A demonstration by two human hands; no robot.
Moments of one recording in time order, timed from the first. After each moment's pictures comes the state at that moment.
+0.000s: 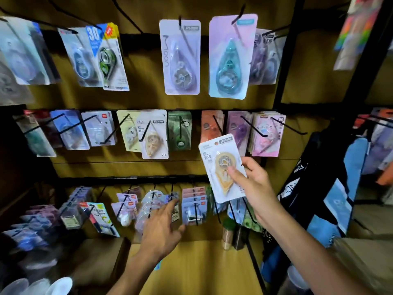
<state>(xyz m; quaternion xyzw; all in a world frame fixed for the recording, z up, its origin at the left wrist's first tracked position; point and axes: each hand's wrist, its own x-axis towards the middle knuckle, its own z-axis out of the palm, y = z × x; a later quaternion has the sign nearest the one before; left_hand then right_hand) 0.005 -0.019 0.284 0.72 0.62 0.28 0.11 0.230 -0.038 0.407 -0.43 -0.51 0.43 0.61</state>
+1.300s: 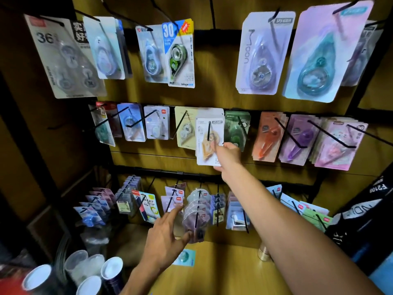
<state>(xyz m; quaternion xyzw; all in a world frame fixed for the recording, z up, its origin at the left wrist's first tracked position) -0.112 -0.040 0.262 0.66 0.66 0.33 0.11 0.042 0.088 0.428 -0.54 -0.40 0.50 0.54</state>
